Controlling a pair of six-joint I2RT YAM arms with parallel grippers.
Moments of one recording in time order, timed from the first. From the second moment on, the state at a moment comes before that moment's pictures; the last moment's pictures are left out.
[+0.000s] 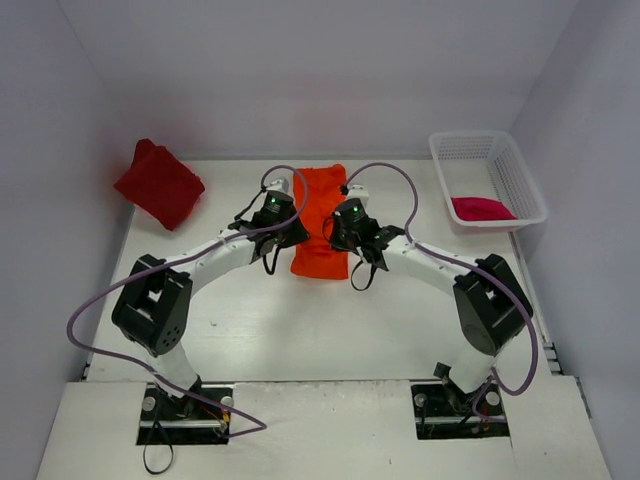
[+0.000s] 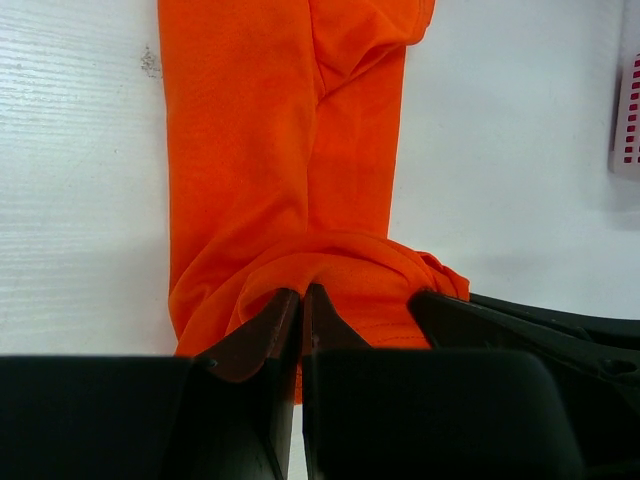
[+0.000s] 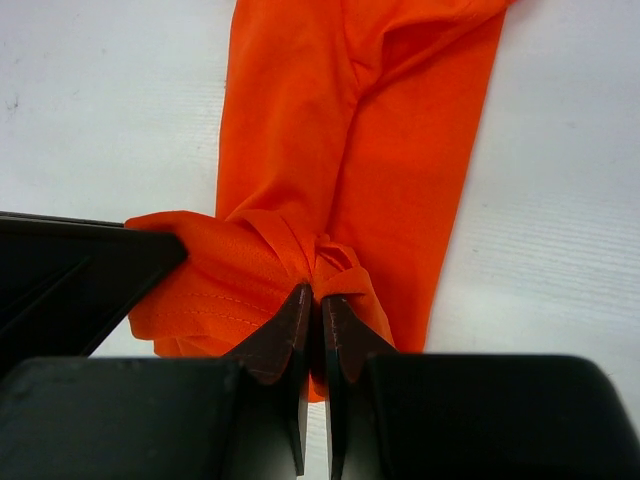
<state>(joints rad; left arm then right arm) -0.55 1.70 1.17 -0.15 -0.03 -0.77 0.66 1.70 1.10 -0.10 0.20 0.52</state>
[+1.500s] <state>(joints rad) -0.51 1.87 1.26 -0.10 -0.03 -0.75 0.59 1.85 1.17 -0.05 0.16 0.47</state>
